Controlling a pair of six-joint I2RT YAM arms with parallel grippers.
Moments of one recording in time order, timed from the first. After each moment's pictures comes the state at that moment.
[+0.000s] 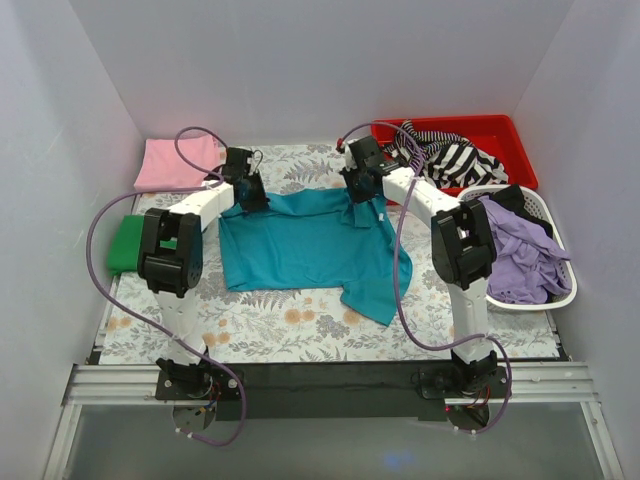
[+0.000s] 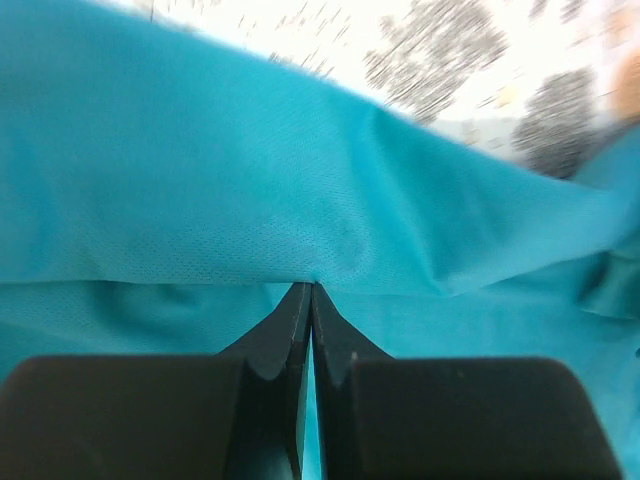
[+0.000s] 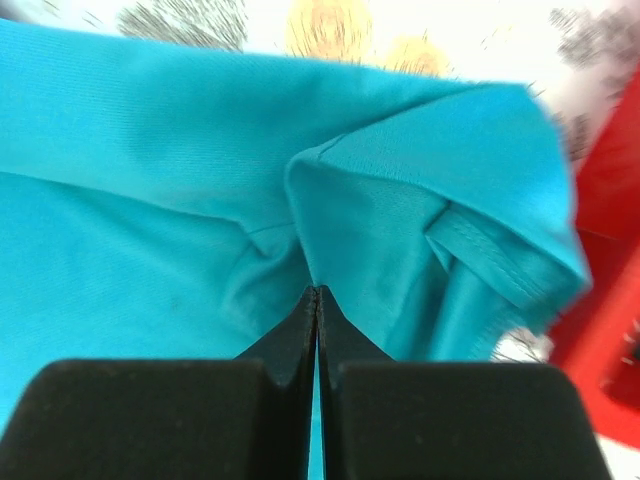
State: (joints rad) left arm -0.21 2.01 1.43 -0.35 0.09 -0.47; right arm 0.50 2.16 1.76 -0.53 0.01 0.02
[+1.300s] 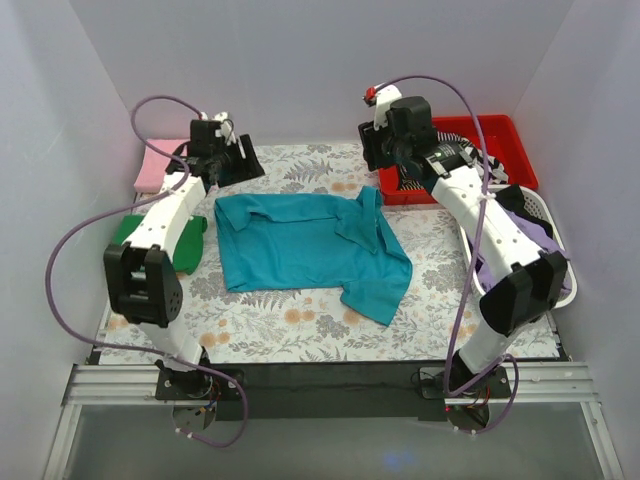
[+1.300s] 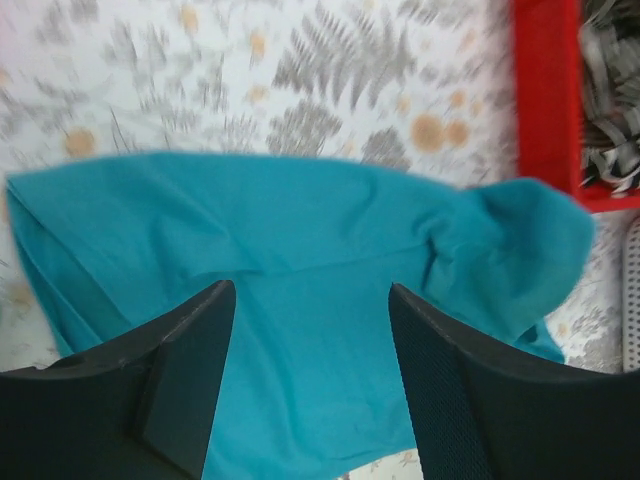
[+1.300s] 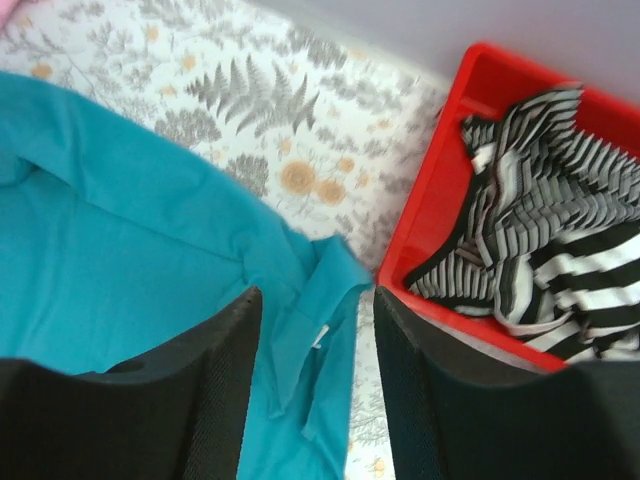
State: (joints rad) left arm -0.15 1.67 1.56 -0.51 0.18 -0.37; right arm 0.50 1.66 1.78 -0.60 0.05 -0.06
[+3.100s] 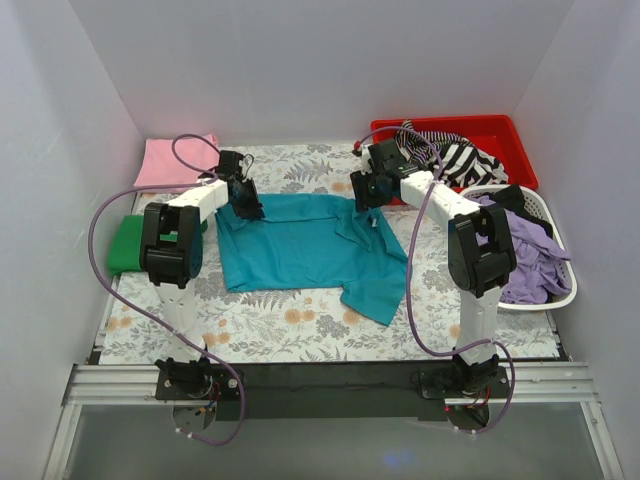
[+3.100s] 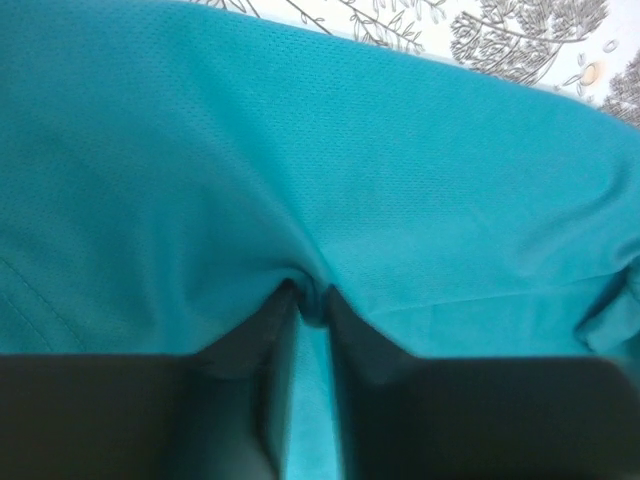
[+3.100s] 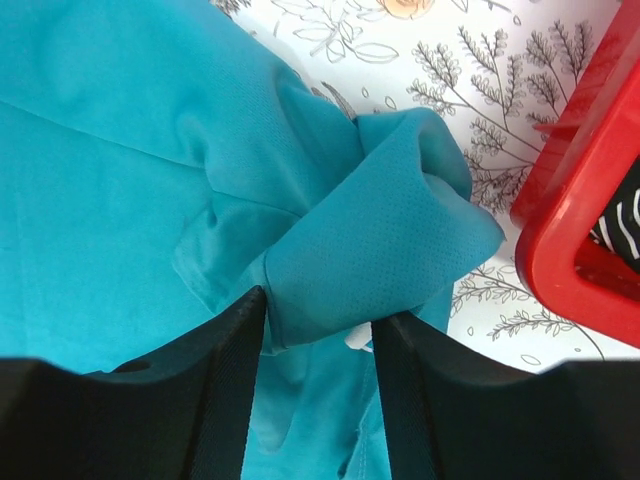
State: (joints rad) left arm -0.15 2.06 1.49 -0.44 0.19 -0.45; right arm 0.43 2.01 1.59 -0.52 -0.12 0.05
